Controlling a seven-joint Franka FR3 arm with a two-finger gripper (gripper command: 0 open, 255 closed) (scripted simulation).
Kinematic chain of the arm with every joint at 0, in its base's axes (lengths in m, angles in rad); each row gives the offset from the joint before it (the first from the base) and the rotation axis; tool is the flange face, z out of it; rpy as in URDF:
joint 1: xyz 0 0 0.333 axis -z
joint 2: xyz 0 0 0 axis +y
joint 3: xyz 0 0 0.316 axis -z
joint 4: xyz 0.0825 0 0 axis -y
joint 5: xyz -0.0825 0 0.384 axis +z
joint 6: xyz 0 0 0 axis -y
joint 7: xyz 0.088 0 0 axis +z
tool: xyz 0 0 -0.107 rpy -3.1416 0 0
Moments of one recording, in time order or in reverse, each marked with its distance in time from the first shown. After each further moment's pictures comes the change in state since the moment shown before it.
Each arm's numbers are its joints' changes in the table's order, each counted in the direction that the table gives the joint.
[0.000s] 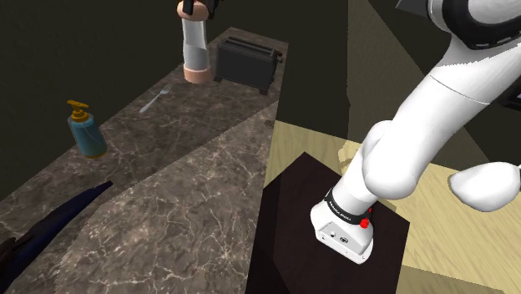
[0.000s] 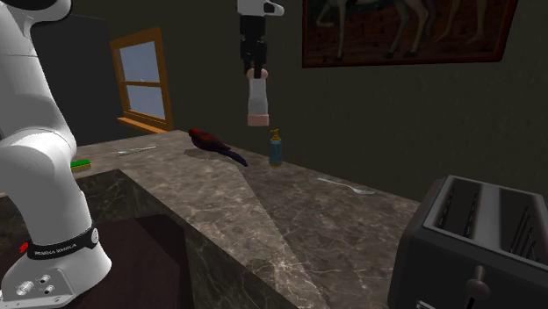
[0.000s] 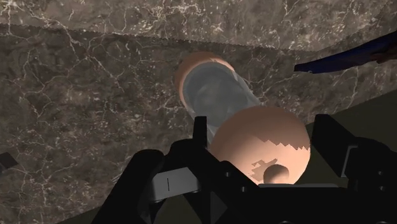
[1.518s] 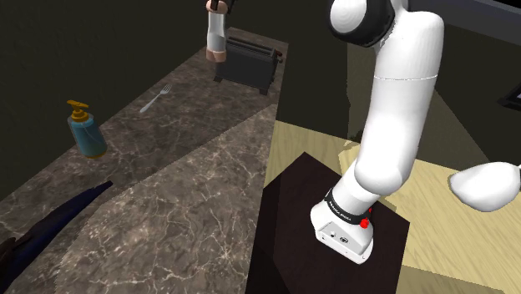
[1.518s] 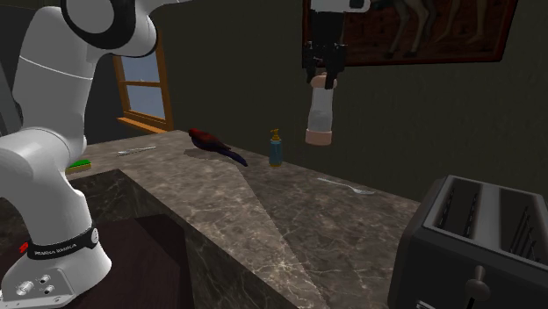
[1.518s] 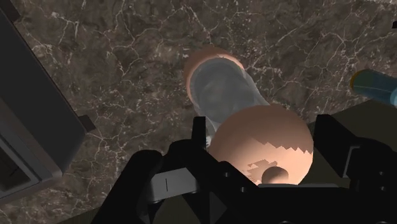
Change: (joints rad) arm 0.251 0.482 0.148 0.604 0.060 -0.186 0.349
